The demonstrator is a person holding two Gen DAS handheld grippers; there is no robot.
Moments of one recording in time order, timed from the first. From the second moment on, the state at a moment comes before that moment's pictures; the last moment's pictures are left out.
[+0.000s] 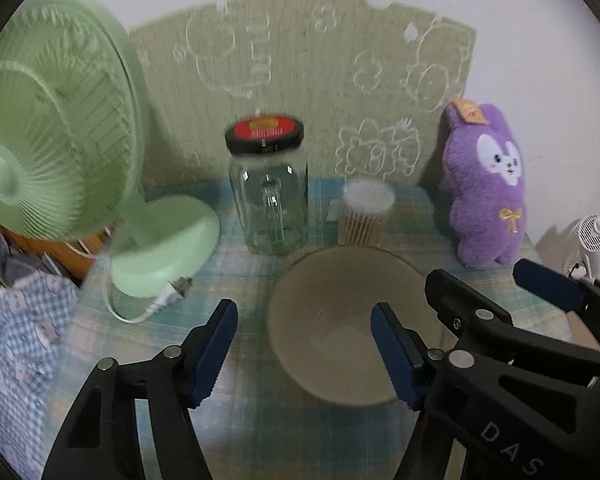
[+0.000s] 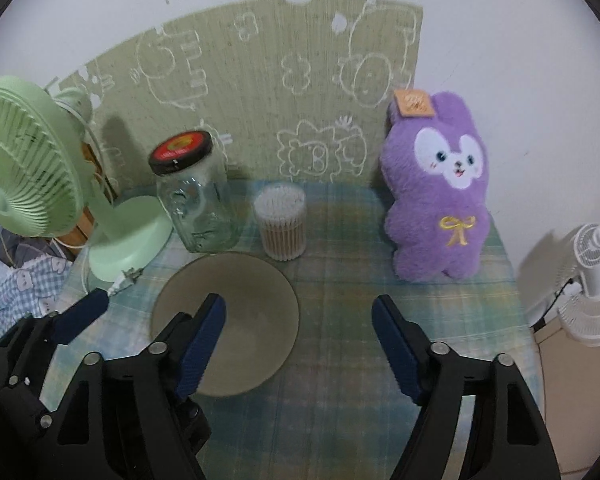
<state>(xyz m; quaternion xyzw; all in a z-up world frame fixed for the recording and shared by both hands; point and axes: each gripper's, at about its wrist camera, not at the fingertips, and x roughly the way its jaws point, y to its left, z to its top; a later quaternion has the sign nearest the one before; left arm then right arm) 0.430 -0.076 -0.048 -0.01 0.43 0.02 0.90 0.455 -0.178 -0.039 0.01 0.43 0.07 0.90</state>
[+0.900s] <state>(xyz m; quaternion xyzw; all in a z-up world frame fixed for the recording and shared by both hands) 0.459 -0.073 -0.101 0.02 0.46 0.05 0.89 0.487 -0.166 -0.104 0.04 0.48 0.09 0.87</state>
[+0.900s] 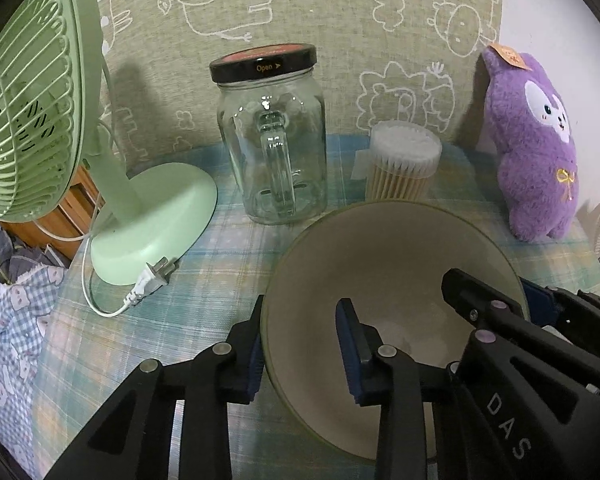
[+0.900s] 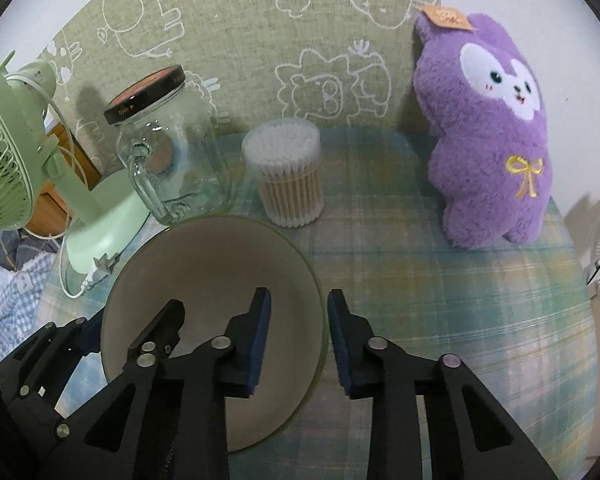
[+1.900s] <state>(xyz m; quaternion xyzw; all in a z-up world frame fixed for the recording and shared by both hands) 0.415 -0.070 -0.075 0.01 0.49 0.04 0.87 0.434 -0.173 -0.074 0.04 0.49 0.05 0.87</state>
